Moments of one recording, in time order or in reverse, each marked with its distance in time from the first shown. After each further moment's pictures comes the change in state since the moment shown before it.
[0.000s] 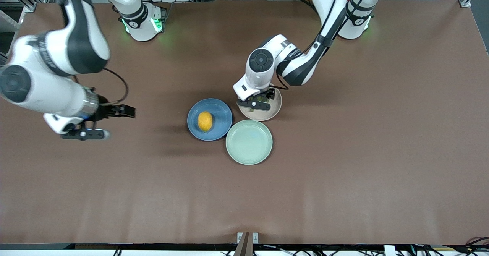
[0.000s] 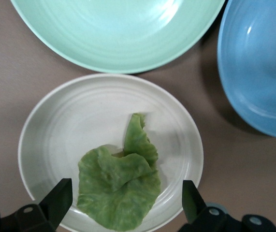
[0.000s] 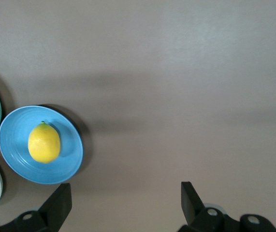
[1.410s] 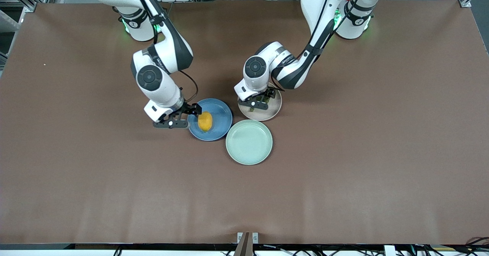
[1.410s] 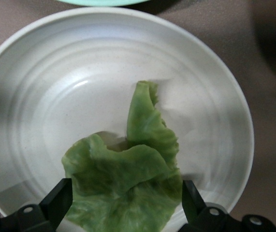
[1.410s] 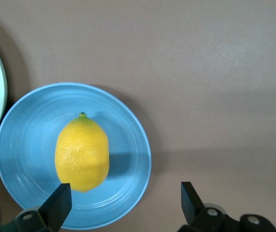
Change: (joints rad) left arm -0.024 0.075 0.001 -0.027 0.022 0.020 0.000; right arm 0.305 0.091 0.002 -0.333 0.003 0.525 0.222
